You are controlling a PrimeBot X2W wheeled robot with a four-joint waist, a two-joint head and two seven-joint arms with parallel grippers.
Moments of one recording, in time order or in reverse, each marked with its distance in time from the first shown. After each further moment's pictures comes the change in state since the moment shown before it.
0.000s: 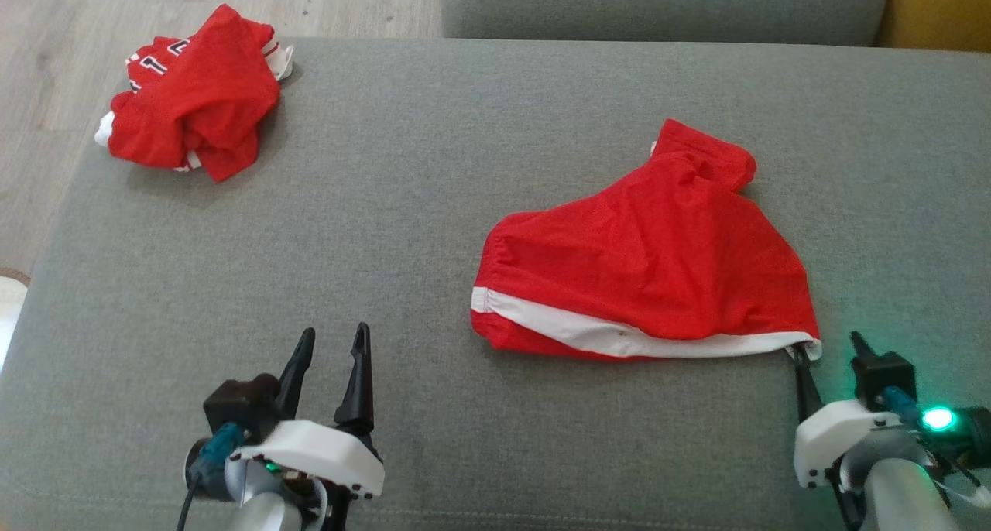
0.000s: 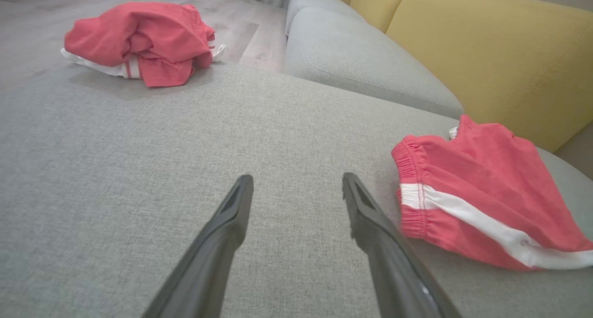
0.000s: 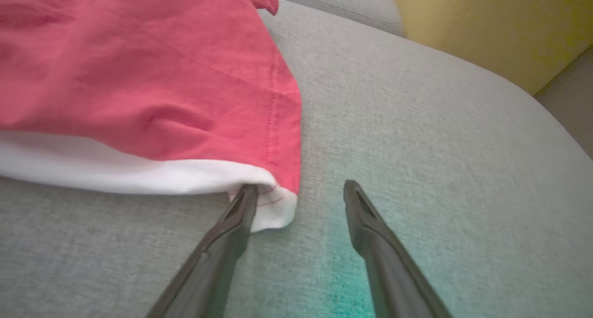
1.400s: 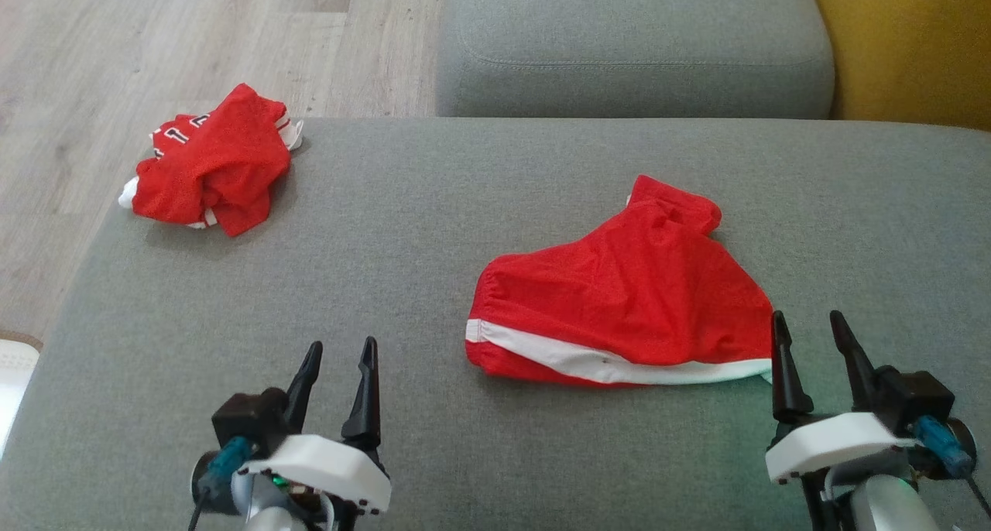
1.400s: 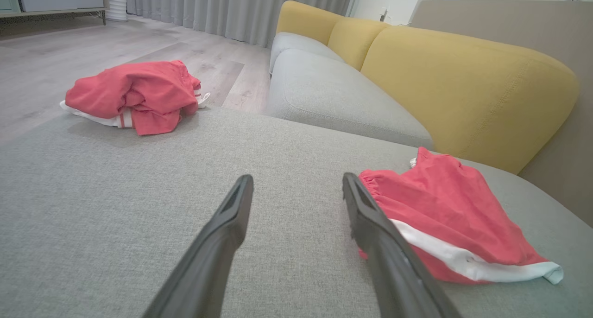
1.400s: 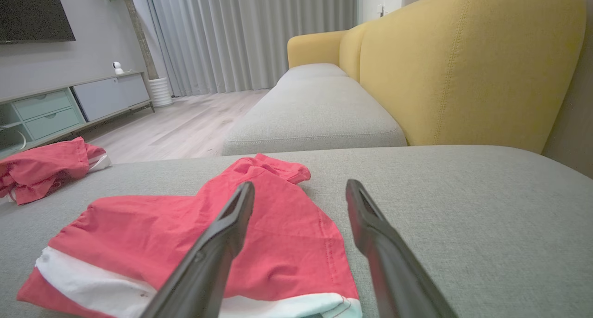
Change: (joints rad) left arm 0.032 0.000 -0.019 -0.022 0.001 0.010 0.000; right arm 0.175 0.008 0.212 -0.351 0.480 0.000 -0.019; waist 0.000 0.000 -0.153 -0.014
